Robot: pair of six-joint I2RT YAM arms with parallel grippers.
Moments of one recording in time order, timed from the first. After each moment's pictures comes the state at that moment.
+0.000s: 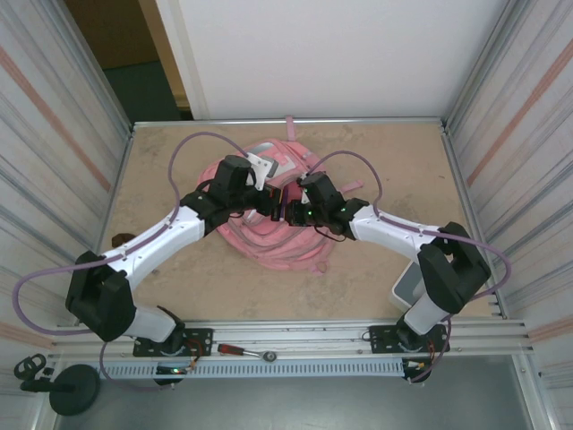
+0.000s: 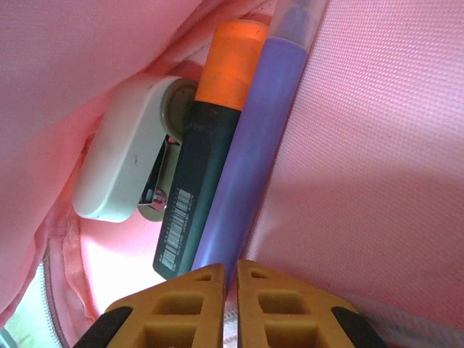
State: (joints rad) left arm -0.62 1.41 1.08 -0.27 0.22 -0.21; right arm 0.73 1.61 1.03 -0.17 -0.13 0.67
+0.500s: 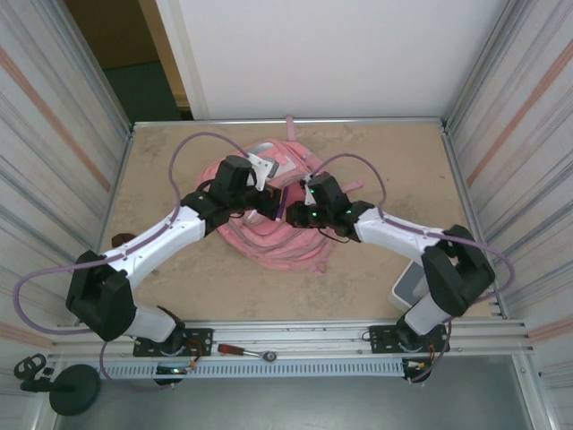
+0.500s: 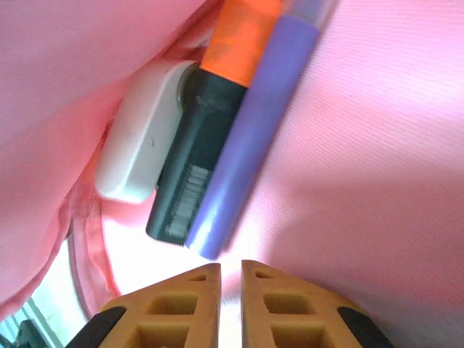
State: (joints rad) left arm -0.62 1.42 1.08 -0.27 0.22 -0.21; right arm 0.68 1.52 0.95 -0.13 -0.22 0.67
